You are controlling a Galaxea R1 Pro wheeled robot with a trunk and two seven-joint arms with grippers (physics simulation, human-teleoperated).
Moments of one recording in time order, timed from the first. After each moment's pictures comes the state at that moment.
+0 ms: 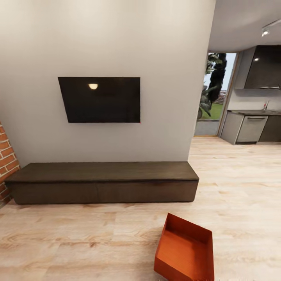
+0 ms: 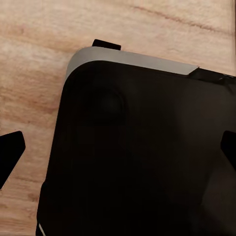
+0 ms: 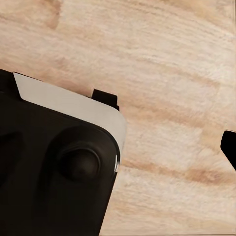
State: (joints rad) left arm 0.00 -0.01 0.01 -0.08 0.23 -0.08 0.01; right arm -0.12 -0.02 0.55 0.02 -0.24 -0.16 -0.05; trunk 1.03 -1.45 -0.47
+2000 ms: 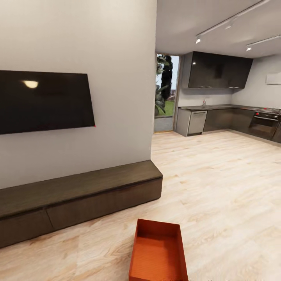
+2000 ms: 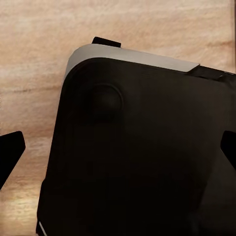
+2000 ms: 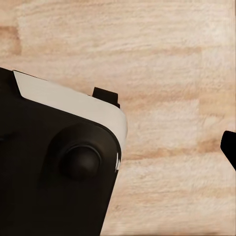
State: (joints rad) left arm 0.00 -0.01 0.01 -0.08 0.23 -0.08 0.01; right arm -0.12 -0.02 0.55 0.02 -0.24 -0.16 -0.05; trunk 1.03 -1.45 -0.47
